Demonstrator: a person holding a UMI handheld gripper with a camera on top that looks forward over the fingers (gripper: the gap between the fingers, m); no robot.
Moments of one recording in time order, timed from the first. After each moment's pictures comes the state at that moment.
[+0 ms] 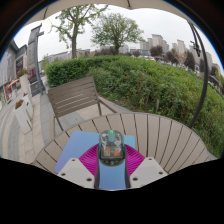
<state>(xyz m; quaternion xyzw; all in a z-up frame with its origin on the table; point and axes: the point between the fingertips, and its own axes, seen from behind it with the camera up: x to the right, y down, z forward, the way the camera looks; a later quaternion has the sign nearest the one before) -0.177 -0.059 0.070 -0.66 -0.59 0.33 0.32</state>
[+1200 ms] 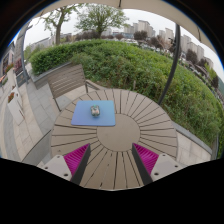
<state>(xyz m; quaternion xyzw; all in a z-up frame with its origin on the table) 0.125 -0.098 0.188 -0.74 -0.57 0.19 0.31</state>
